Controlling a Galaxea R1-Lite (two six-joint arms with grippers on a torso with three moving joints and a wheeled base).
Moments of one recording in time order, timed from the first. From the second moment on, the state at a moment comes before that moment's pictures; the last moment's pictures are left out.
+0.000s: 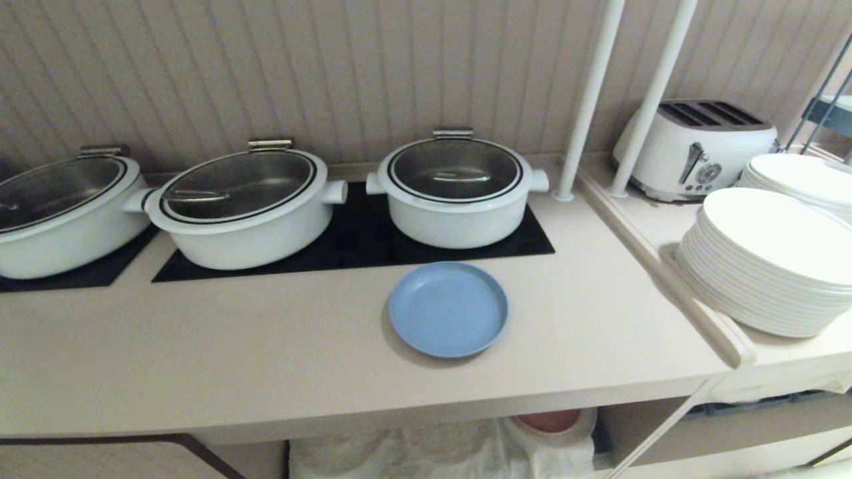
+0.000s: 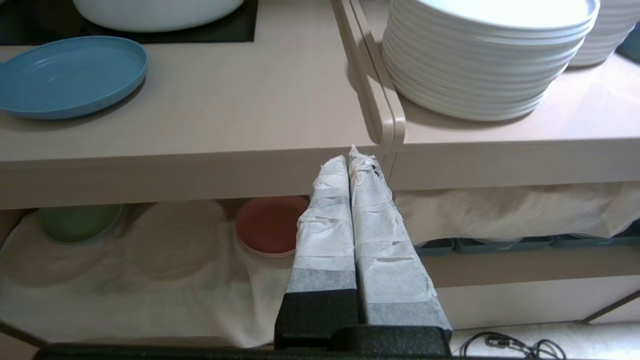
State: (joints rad) left arm 0.00 0.00 0.00 0.02 -0.01 -0.01; right arm 0.00 0.04 -0.22 0.18 0.00 -0.04
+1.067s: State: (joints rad) left arm 0.00 0.00 0.00 0.02 -0.01 -0.01; right arm 0.00 0.74 -0.77 0.26 0.14 -0.20
